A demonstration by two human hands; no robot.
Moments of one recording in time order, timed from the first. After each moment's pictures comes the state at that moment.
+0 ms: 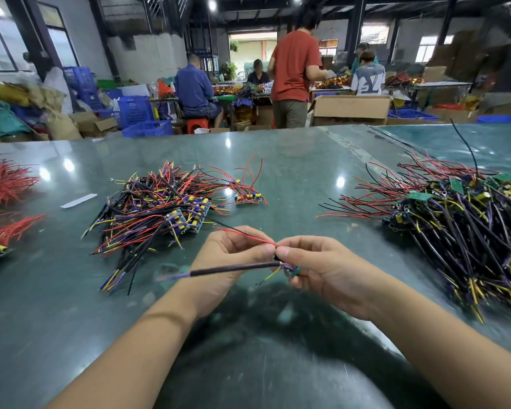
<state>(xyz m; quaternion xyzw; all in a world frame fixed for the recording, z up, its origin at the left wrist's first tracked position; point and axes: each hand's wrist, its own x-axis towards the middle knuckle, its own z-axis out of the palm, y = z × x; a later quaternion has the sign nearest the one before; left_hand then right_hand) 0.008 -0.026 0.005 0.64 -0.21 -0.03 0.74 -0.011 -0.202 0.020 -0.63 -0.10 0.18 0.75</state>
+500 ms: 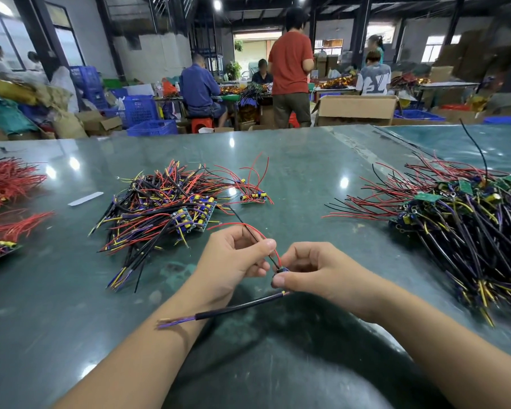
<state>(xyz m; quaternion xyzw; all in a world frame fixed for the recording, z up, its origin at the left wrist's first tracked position) 0.004 -0.032 0.011 0.67 -0.08 0.01 0.74 -0.015 -0.199 0.018 -0.76 -0.19 0.14 0.61</state>
